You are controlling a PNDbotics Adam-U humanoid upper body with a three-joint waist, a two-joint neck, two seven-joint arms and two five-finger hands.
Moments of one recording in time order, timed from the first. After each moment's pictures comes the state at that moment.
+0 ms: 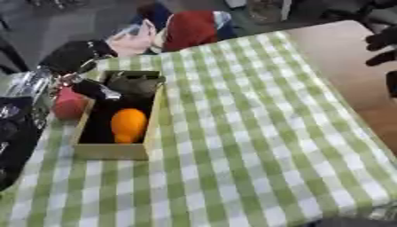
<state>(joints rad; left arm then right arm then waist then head) -0.87 0.57 -0.07 -0.94 -1.09 -0.35 0.01 -0.40 -0.66 0.07 -1.84 -0.16 -0.30 0.28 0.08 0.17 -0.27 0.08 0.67</state>
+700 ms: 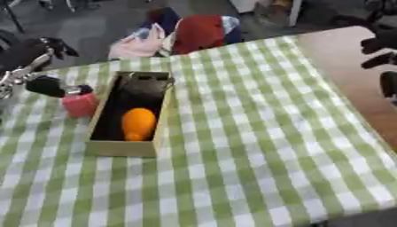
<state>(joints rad) -0.80 0.68 -0.05 -0.89 -0.88 -0.38 -0.19 -0.39 -0.66 0.07 -1.82 -0.16 -0.31 0.28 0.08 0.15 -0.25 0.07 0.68</state>
